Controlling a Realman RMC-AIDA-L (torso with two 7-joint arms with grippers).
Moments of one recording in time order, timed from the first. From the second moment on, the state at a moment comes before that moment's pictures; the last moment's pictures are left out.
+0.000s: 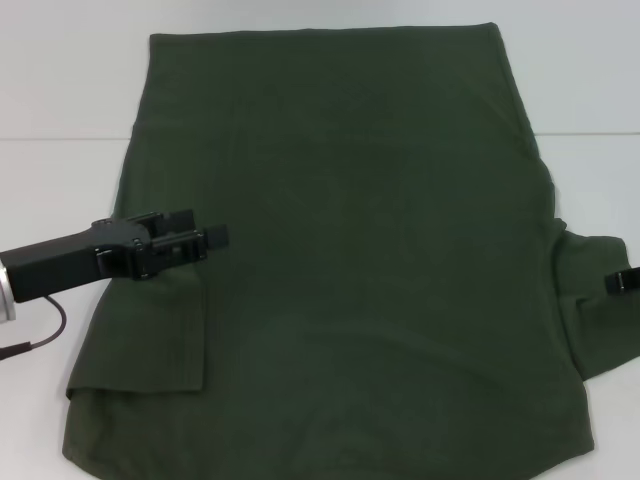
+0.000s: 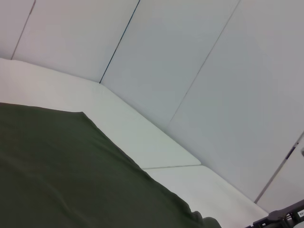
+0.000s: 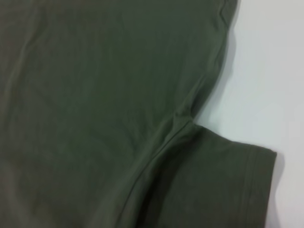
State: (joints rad) left arm -0.40 -2.16 0.60 0.97 1.93 1.58 -1.81; right arm 0.63 1.93 -0.75 -0.81 -2.58 -1.29 2.35
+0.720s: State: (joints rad) left arm -0.40 -2.16 0.60 0.97 1.93 1.58 -1.82; right arm 0.66 1.94 -0.78 -0.76 -2.58 -1.26 2.37
